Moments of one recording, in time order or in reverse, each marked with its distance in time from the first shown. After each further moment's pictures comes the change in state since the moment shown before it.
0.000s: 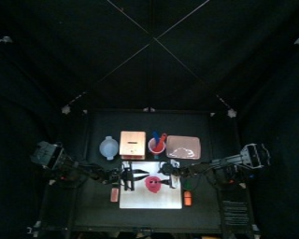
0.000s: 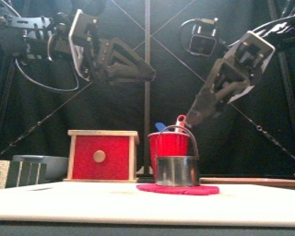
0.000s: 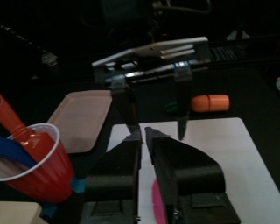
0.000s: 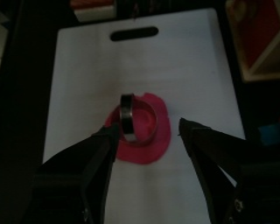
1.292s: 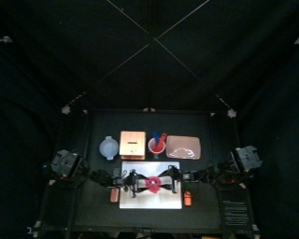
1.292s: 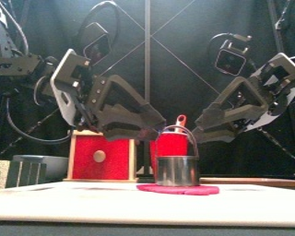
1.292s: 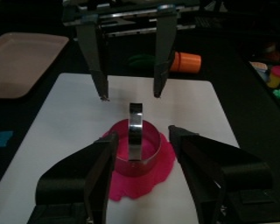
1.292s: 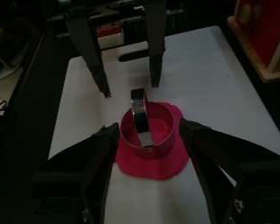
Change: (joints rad) left arm -0.028 0.290 -0.020 0.149 -0.110 -0.393; right arm 0.155 0.224 0.181 0.600 -0.670 -0.414
